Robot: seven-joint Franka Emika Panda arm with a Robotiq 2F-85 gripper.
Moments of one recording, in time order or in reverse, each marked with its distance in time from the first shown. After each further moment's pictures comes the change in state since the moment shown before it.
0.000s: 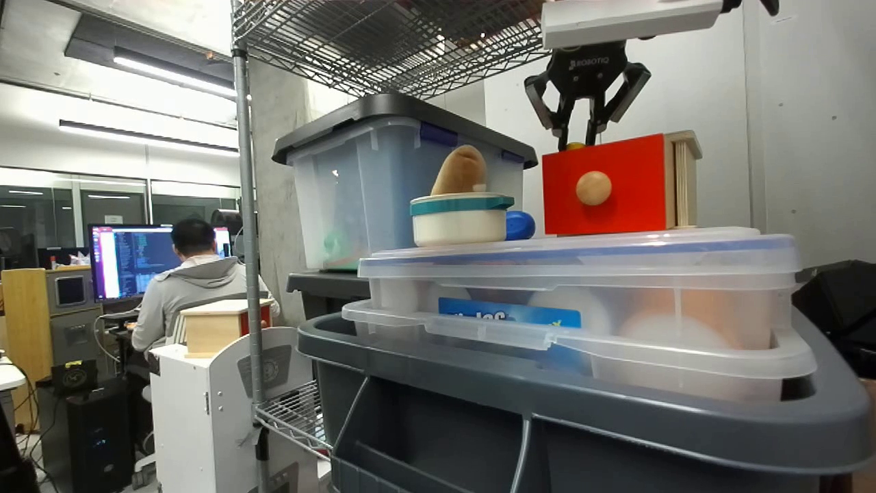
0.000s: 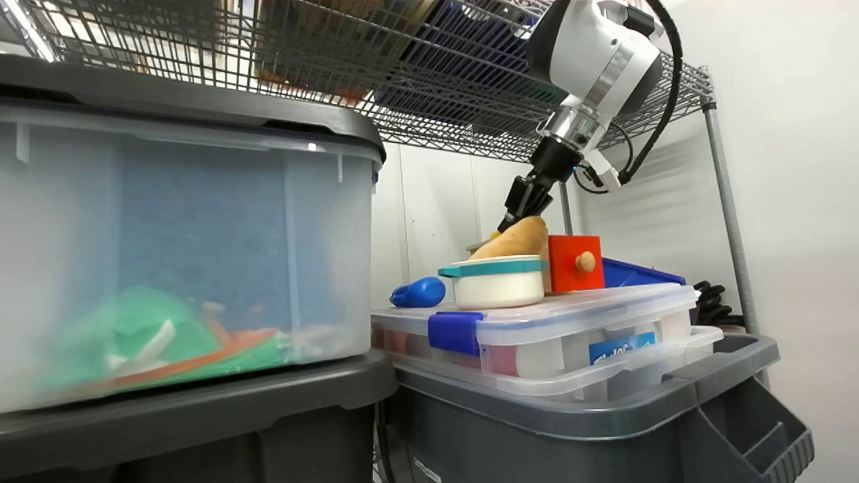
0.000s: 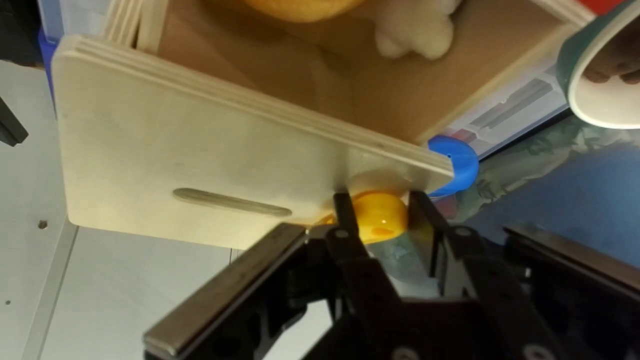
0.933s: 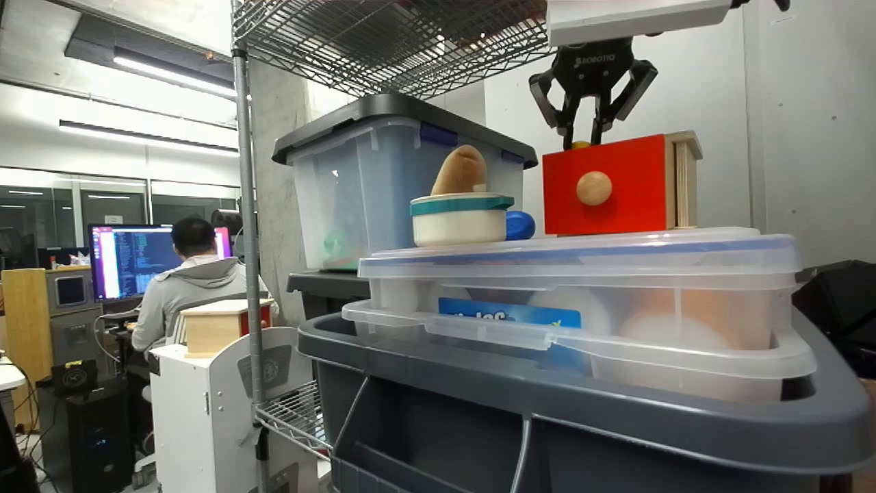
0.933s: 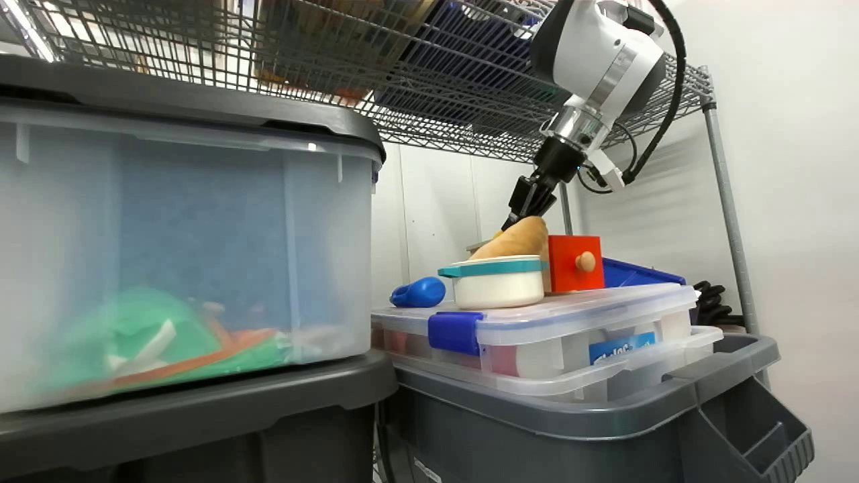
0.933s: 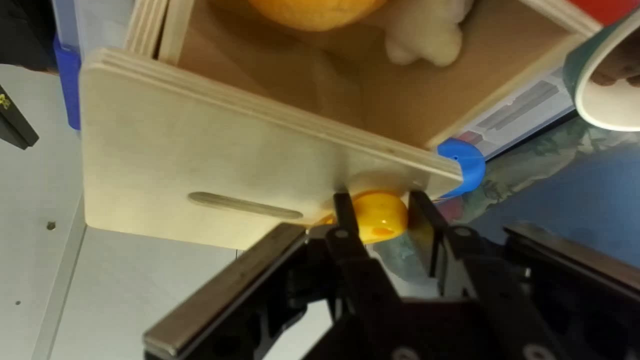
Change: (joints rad) arm -0.012 -0.002 0.001 -0.002 0.001 0.001 0.000
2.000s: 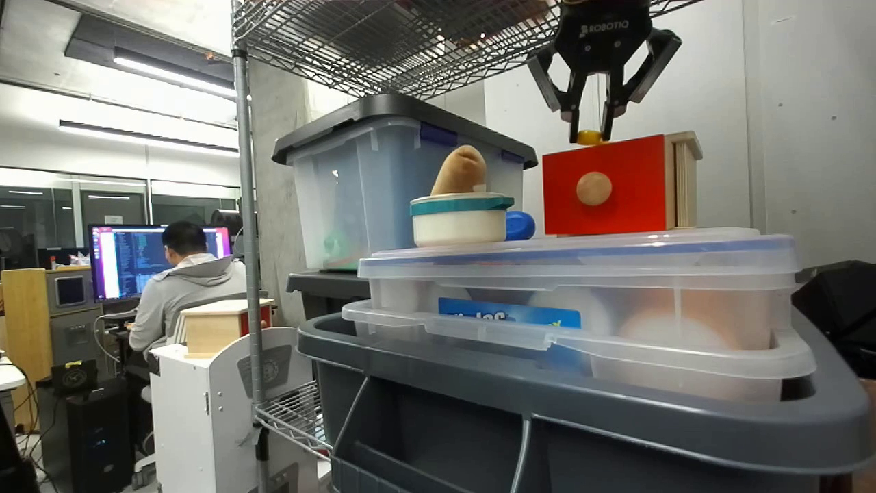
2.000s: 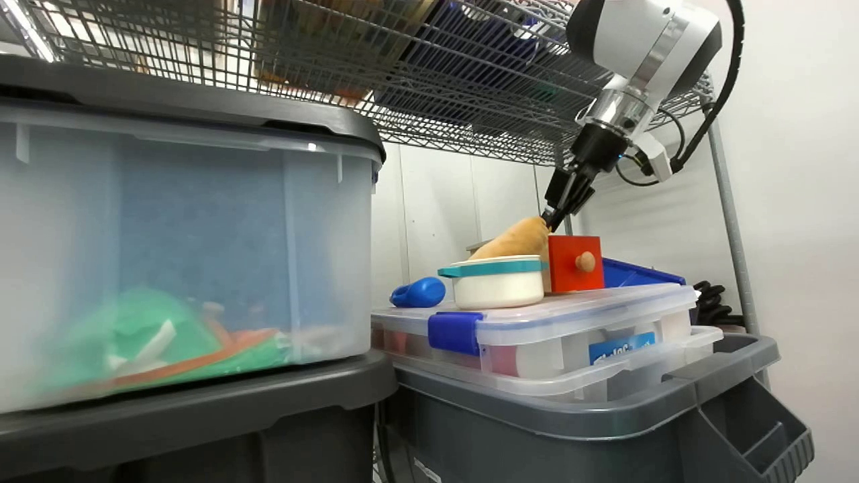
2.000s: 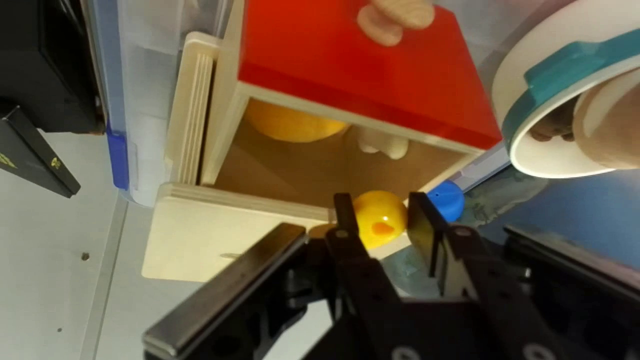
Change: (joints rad) arm -0.045 -0.162 -0.010 -0.211 0.002 0.005 -0.001
